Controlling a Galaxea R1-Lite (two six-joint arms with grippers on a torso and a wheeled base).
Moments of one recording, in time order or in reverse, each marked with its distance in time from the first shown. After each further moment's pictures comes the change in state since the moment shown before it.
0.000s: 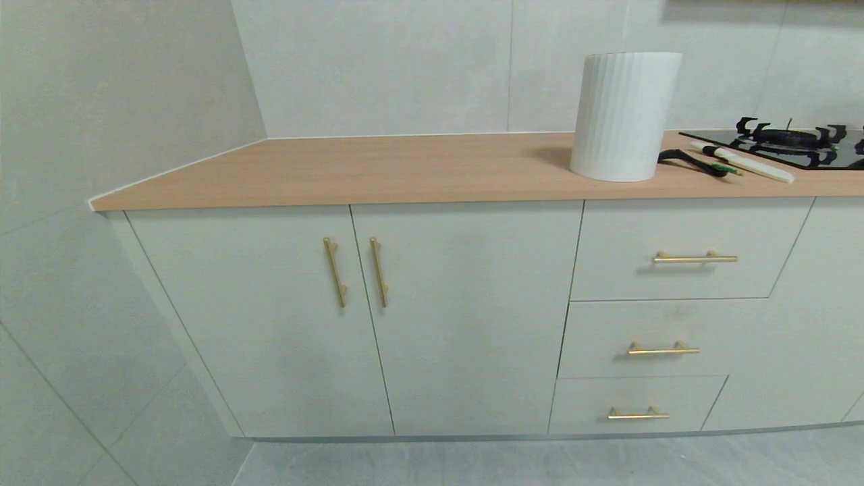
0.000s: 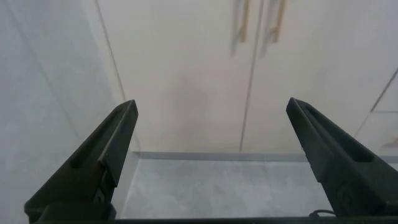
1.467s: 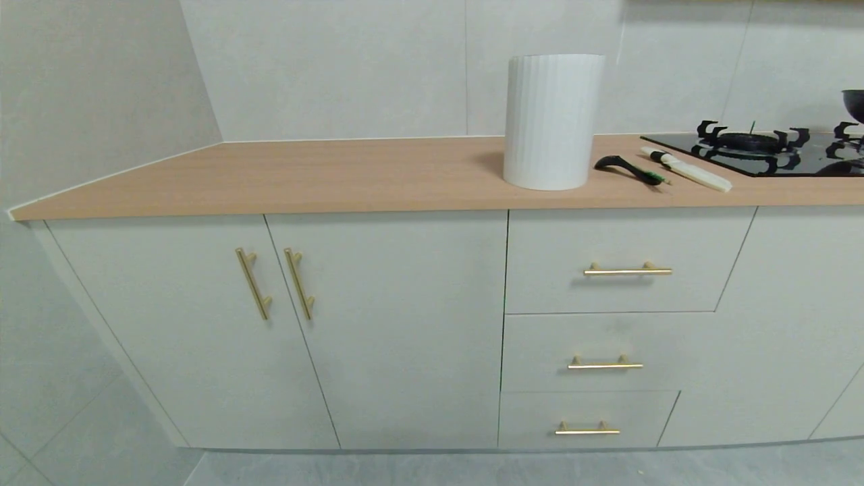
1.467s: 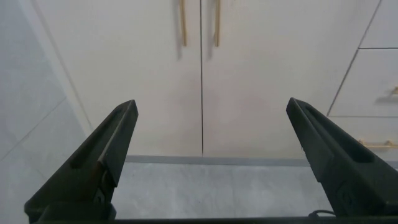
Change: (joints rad) left arm 0.000 0.000 0.000 0.000 0.000 -0.003; right arm 0.000 0.000 0.000 0.000 0.000 0.004
